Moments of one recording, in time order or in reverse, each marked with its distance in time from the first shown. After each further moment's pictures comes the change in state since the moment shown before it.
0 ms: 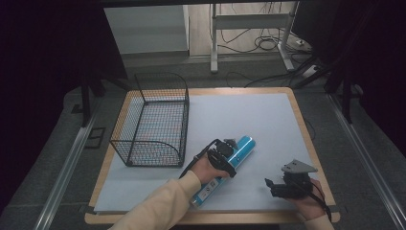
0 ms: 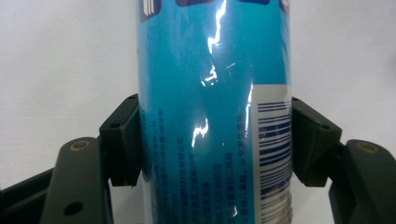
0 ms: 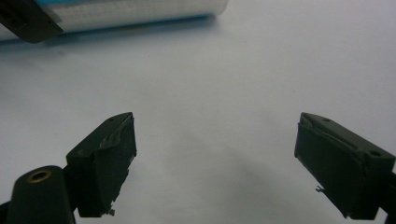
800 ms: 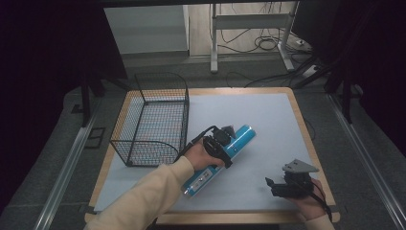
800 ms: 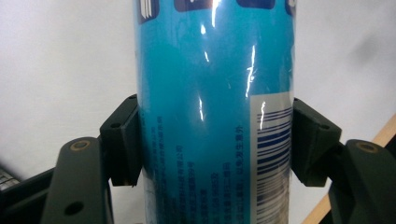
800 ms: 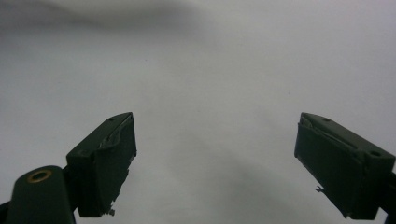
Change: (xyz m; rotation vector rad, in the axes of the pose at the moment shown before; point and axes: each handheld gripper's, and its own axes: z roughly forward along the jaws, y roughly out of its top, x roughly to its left) left arm 0.012 0.015 -0.054 0.028 0.007 0.071; right arm -0.002 0.001 -0.001 -0.011 -0.006 0.005
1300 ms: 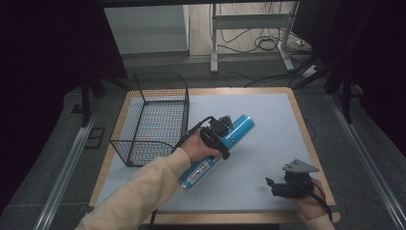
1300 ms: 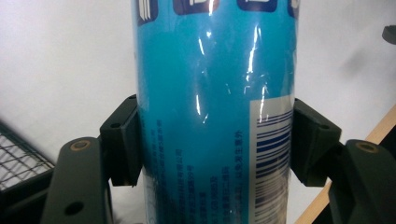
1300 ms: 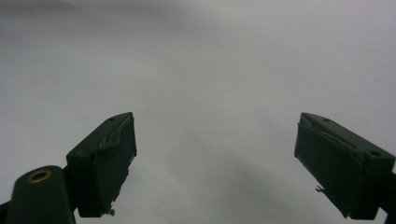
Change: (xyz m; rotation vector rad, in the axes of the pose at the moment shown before) left arm 0.011 0.008 -0.026 -0.024 0.013 -0.003; right arm -0.001 0.000 0.000 0.001 -0.003 0.001
